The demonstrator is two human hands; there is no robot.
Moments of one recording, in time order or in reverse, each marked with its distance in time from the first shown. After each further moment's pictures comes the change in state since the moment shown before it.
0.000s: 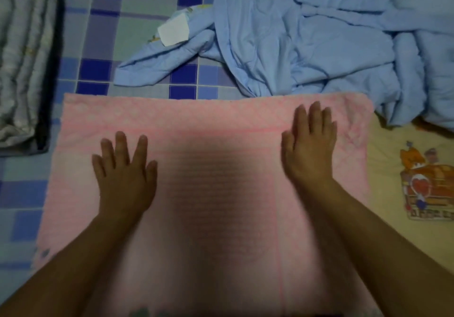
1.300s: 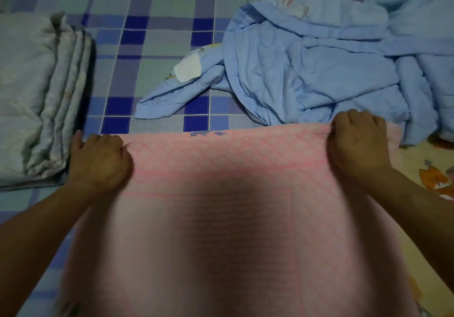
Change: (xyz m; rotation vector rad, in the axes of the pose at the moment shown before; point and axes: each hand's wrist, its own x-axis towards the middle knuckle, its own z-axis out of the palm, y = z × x) left_hand 0.107 -0.054 -0.083 0.271 0.095 0.117; right_hand 0.068 0.046 -0.053 -0.336 0.264 -0.279
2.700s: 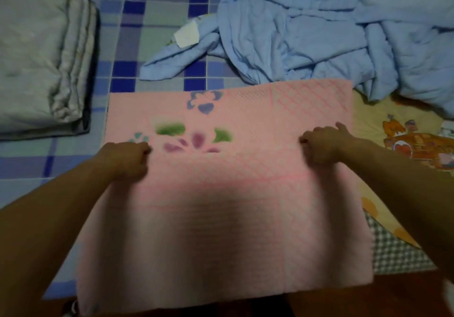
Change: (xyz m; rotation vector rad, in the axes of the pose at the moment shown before) left_hand -0.100 0.011 0.009 0.042 -0.486 0.246; right_hand -0.079 -0.021 -0.052 -0.006 -1.004 -0.134
